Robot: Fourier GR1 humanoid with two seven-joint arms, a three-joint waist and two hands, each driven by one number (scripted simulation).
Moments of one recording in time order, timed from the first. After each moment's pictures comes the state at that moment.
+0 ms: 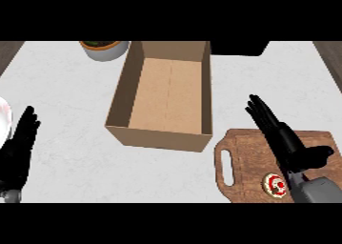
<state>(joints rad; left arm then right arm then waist) 0.05 0.53 -0.15 -1.52 0.23 0.40 0.01 -0.14 -0.41 0.31 -1.40 -0.37 0.03 -0.21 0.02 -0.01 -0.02</state>
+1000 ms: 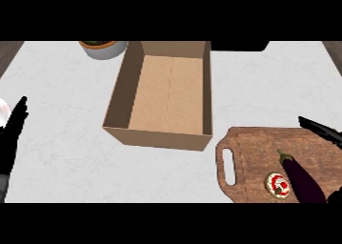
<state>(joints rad) -0.06 0.62 -0.15 -1.36 0.11 0.34 0.03 -0.17 -0.87 0.32 -1.11 -0.08 0.49 -0.77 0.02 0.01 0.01</state>
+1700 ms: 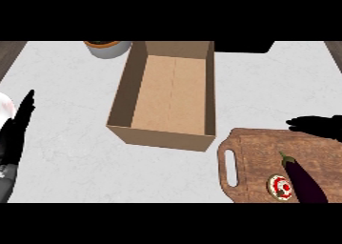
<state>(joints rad) -0.13 0.59 -0.15 -1.29 0.07 0.33 0.04 -0.43 -1.00 0.58 -1.05 0.39 0.35 -0.87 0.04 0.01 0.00</state>
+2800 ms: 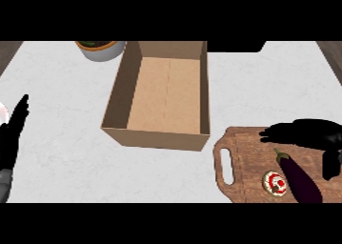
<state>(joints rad) -0.09 0.54 -0.05 -1.31 0.00 0.27 0.05 -0.50 -0.82 0.67 -1.01 0.72 0.38 -0.79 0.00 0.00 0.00</state>
